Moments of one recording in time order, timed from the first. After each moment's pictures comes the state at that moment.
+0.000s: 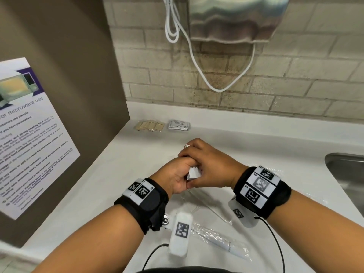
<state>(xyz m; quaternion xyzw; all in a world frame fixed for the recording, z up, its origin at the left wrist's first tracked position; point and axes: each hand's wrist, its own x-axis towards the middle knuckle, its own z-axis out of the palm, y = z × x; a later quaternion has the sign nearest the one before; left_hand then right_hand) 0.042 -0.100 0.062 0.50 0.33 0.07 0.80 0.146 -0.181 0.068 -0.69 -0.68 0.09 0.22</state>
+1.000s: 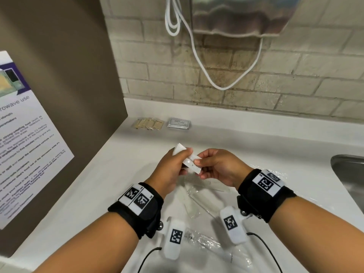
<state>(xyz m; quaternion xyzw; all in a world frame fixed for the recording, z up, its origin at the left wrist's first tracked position) 0.053 -0.059 0.028 0.56 0.30 0.21 0.74 0.174 -0.163 0.046 -0.62 -0.23 0.50 0.56</state>
